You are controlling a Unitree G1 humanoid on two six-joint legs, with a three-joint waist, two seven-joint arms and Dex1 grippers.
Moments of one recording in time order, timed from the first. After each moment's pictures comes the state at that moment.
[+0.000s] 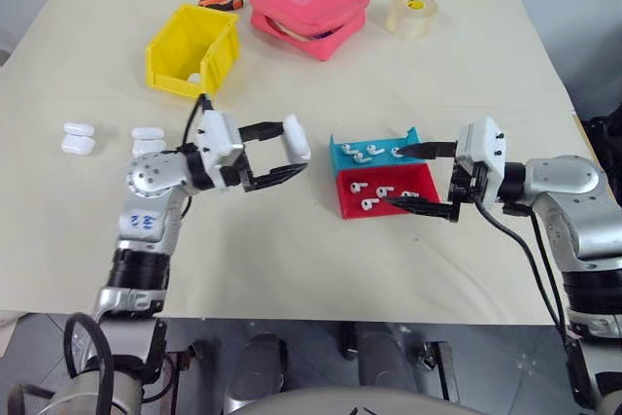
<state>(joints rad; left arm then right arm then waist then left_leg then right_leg) -0.59 0.37 -0.05 0.26 -0.33 -0.15 -1.11 -0.39 -0.80 -0.01 -0.16 0.34 0.38 1.13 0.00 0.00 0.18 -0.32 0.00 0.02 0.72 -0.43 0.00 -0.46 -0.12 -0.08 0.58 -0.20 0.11</state>
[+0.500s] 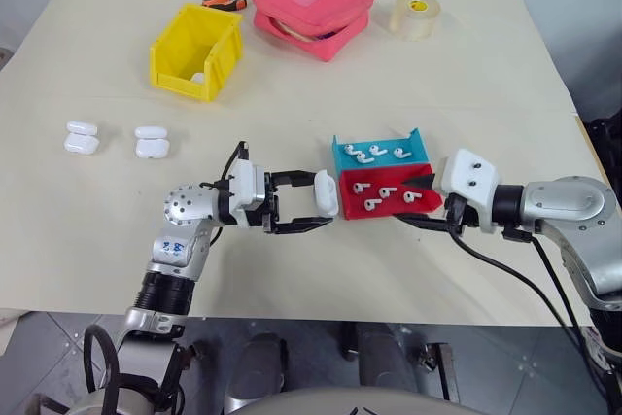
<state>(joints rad) -0.43 0.37 -0.09 0.12 -0.39 -0.12 -1.22 -0.31 -0.91 0.07 -0.42 0.26 0.59 1.00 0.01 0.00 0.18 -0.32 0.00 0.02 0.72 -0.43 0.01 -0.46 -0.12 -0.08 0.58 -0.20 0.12</state>
